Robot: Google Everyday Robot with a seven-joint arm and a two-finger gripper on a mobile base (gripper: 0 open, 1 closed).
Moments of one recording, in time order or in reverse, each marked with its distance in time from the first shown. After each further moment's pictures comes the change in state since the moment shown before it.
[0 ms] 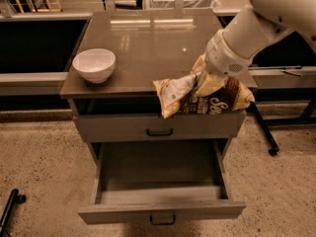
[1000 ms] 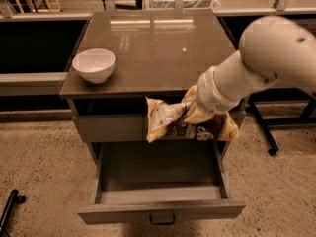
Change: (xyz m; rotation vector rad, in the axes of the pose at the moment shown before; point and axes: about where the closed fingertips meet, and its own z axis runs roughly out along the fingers) arm -0.013 0.046 0.050 0.071 -0.050 0.070
